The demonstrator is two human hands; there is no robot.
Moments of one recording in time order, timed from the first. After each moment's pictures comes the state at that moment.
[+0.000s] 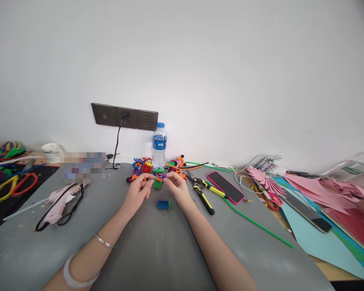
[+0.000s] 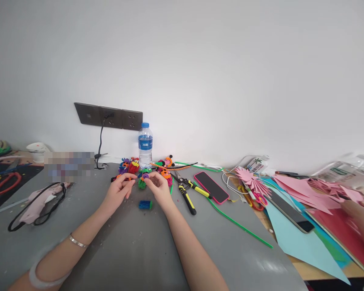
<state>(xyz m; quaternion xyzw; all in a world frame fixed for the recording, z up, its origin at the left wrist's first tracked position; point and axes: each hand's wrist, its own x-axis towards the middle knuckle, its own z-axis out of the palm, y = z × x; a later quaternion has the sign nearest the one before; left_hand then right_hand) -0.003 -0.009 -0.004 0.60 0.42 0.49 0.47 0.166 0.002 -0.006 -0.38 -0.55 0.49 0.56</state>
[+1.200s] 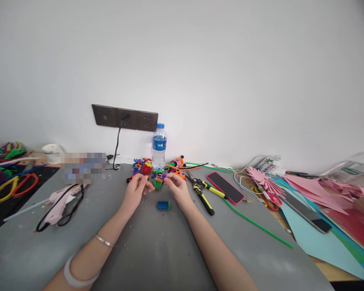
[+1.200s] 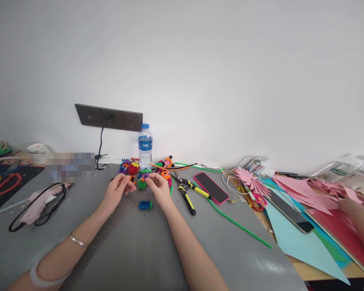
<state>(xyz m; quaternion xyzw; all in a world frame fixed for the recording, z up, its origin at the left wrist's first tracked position) -0.005 -0.004 -0.008 0.55 0.45 0.53 0.46 0.167 0.001 -0.004 -0.41 -0.53 0.49 0.56</state>
